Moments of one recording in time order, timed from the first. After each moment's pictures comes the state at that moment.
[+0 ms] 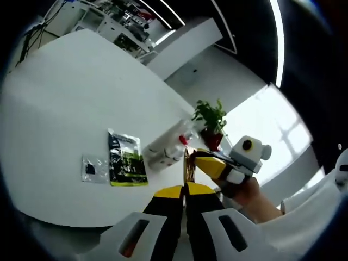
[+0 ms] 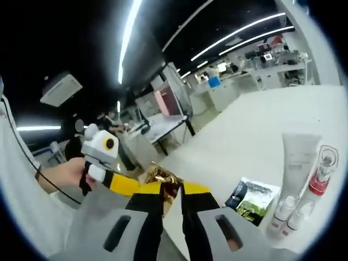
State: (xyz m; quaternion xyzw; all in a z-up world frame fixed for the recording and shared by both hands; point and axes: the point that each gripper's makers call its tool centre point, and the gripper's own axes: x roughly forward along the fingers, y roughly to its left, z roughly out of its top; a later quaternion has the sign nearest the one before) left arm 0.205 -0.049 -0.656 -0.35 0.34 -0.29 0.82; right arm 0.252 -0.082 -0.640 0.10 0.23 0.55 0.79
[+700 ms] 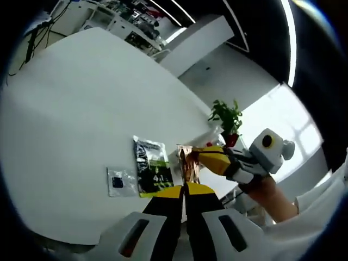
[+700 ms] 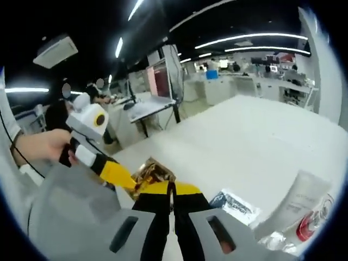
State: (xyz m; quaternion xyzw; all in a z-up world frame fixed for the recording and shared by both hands) left arm 0.244 -0.015 -0.696 -0.31 0.37 -0.25 0.84; right arm 0.291 -0.052 -0.679 -0.07 0.23 0.52 0.82
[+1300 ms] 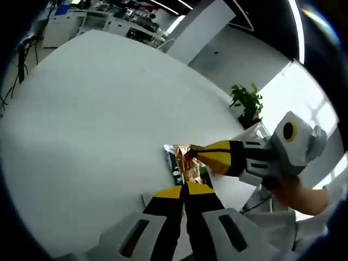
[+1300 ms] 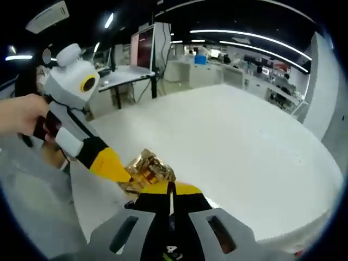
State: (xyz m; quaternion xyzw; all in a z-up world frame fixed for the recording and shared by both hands) left arm 0.312 0.013 -0.758 -0.23 0.42 -0.23 0.85; right arm 0.354 -0.025 -0.745 -0.19 0.27 0.45 0.83
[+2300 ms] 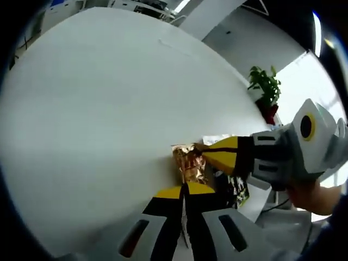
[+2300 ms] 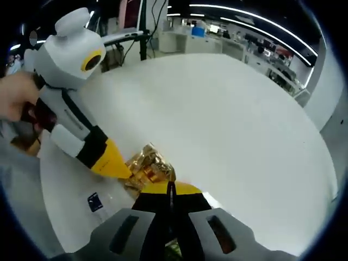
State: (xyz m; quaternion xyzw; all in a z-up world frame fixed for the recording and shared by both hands) left arm 0.342 0.022 -0.832 -0.20 0.50 -0.21 0.81; right arm 0.380 -0.022 -0.823 -0.25 0.36 0.42 0.80
